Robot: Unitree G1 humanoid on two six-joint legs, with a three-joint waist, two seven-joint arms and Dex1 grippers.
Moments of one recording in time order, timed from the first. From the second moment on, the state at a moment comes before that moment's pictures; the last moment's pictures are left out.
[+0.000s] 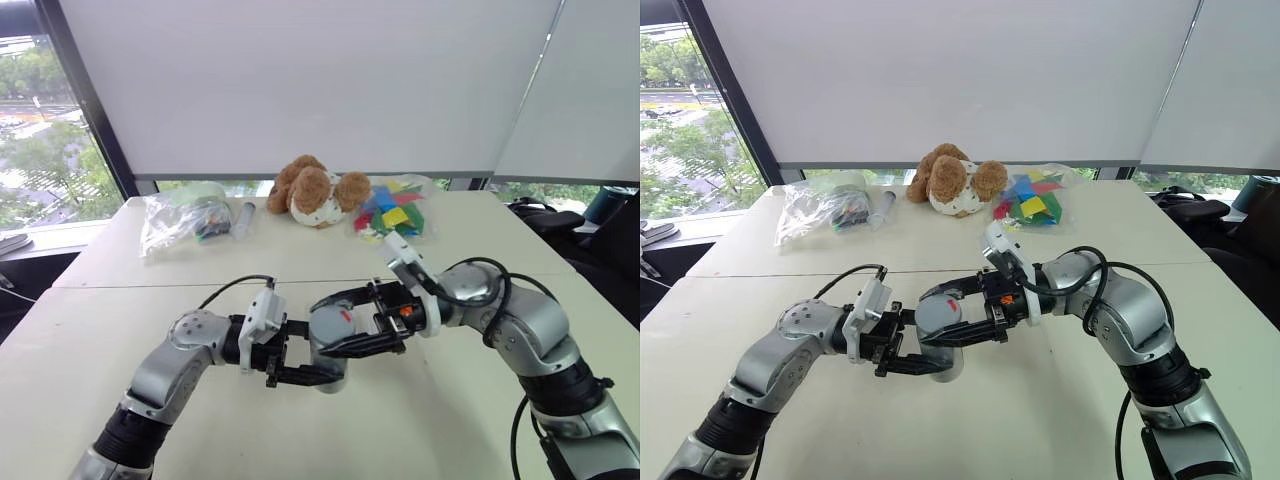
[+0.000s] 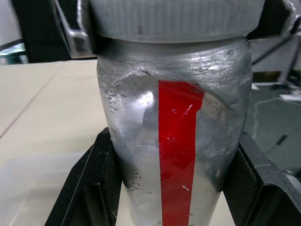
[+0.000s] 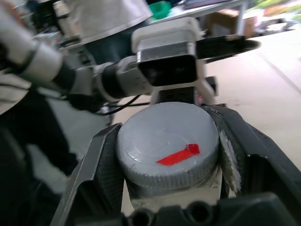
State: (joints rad) left arm -0.46 0.51 -0.18 -0.17 -0.52 0.28 -1.32; right arm -0.74 -0.63 0.18 -0.30 0.70 0.70 1.25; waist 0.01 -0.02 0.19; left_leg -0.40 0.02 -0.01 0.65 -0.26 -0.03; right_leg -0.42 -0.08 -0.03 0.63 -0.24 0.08
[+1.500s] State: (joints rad) left arm -0.40 0.45 -0.14 -0.12 -0.43 0.21 -1.13; right arm -0.67 -0.48 0.18 -0.30 0.54 0.62 0.92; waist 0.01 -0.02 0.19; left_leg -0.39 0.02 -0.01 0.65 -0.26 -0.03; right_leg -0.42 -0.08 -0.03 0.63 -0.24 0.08
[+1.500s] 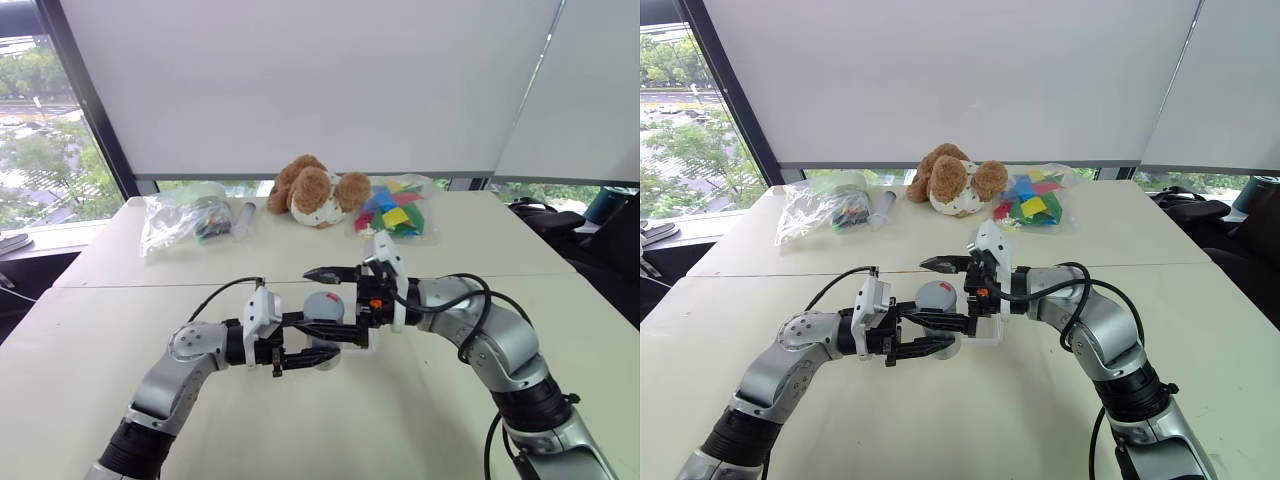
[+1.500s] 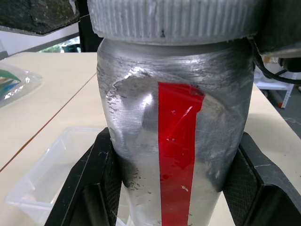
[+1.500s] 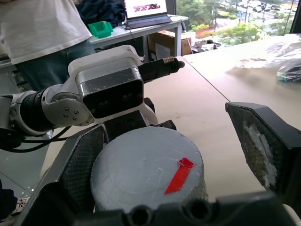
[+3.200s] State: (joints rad) left arm -0.40 0.47 -0.14 -0.12 -0.43 0.24 -1.13; right arm -0.71 -0.50 0.18 -0.23 0.57 0.61 0.97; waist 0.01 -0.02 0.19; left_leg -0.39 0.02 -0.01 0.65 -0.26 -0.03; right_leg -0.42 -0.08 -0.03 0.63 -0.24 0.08
